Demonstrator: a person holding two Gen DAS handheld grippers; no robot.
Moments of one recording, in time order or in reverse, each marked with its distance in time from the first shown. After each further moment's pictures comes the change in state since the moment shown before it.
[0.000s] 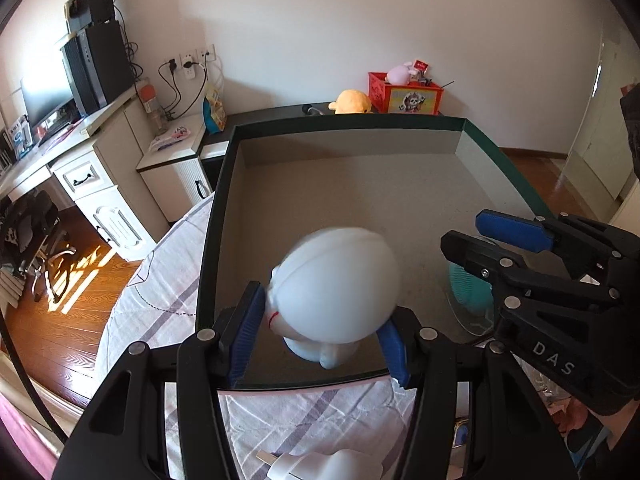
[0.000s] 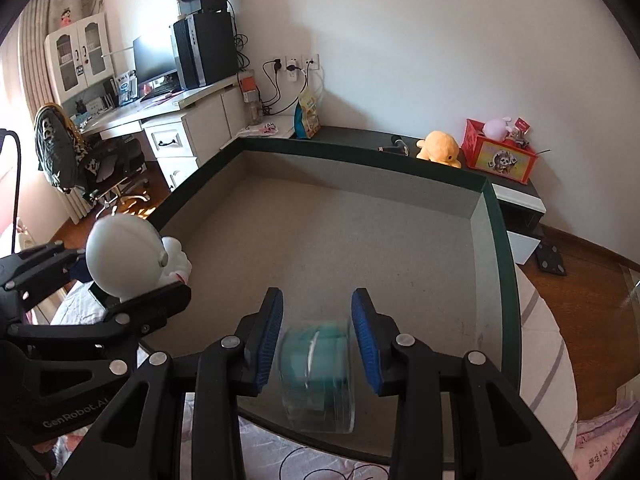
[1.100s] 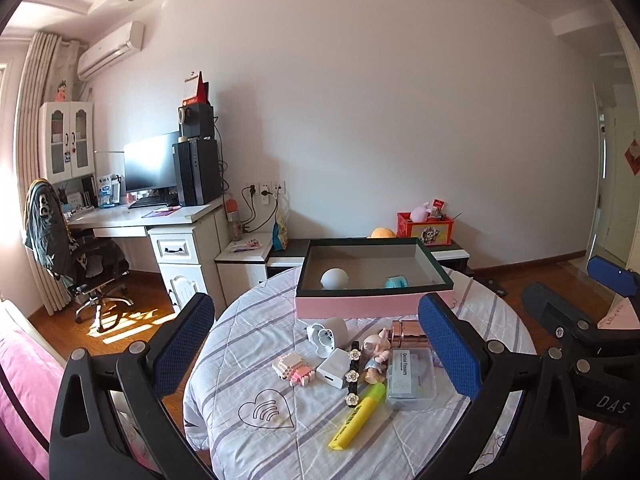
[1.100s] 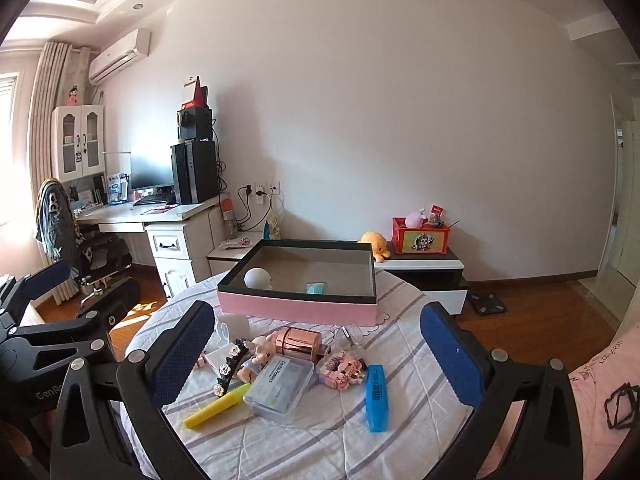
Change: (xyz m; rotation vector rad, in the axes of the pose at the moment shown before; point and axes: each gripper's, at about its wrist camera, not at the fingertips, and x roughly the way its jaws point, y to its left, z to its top) left arm -0.313 -0.040 -0.180 -0.090 -0.554 0.170; right arm -0.317 0.080 -0.160 0.060 -0.475 -0.210
